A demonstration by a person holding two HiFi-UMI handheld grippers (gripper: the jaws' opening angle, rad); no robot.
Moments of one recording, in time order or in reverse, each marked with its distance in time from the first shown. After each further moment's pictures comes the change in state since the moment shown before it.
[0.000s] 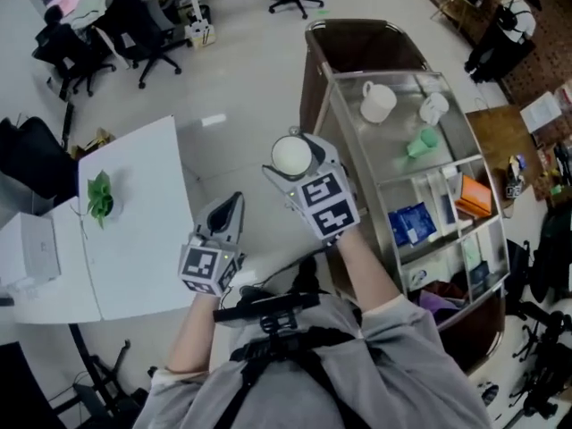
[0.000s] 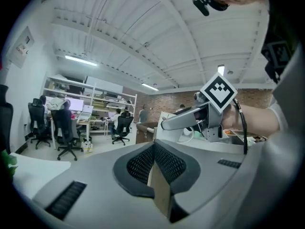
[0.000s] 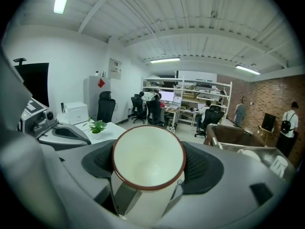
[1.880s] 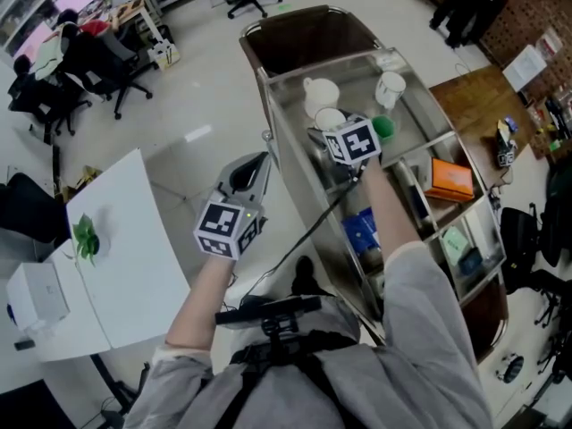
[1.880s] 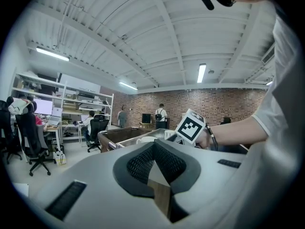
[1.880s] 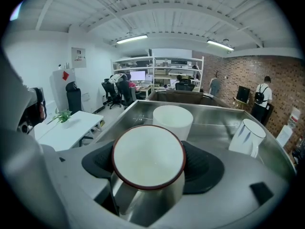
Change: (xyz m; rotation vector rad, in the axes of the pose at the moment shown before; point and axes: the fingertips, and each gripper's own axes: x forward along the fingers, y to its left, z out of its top) left arm 0.192 -0.133 0.061 0.096 0.001 -0.243; right arm -0.016 -0.289 -0.142 0.226 0.254 -0.186
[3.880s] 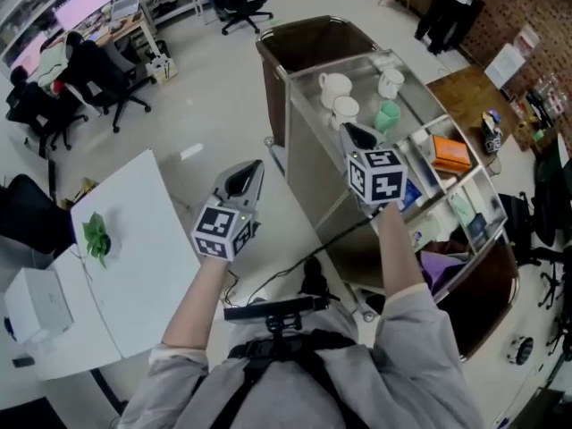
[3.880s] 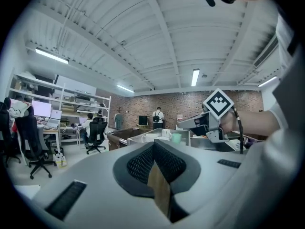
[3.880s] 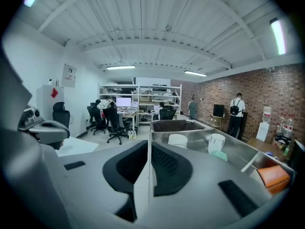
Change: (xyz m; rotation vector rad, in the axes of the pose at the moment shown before) left arm -0.124 0.032 -0.015 0.027 -0.028 -0.055; right arm -0.152 0.114 0.028 0.109 -0.350 -0.241
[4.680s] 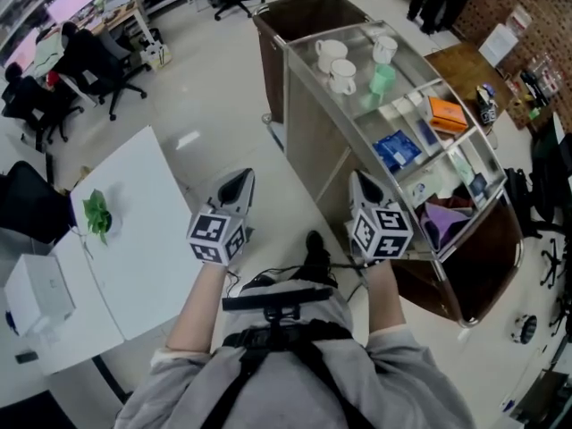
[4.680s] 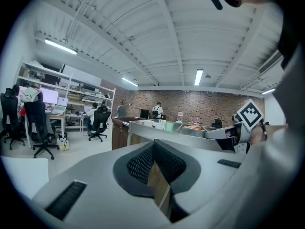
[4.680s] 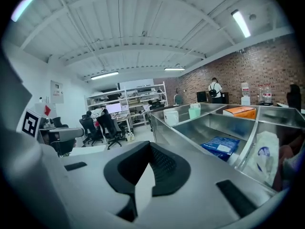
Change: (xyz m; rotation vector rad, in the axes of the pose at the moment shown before) left arm -0.097 -0.032 -0.065 -0.095 0.061 0.013; right arm -0.151 0.066 -0.134 0.254 -0.006 -0.102
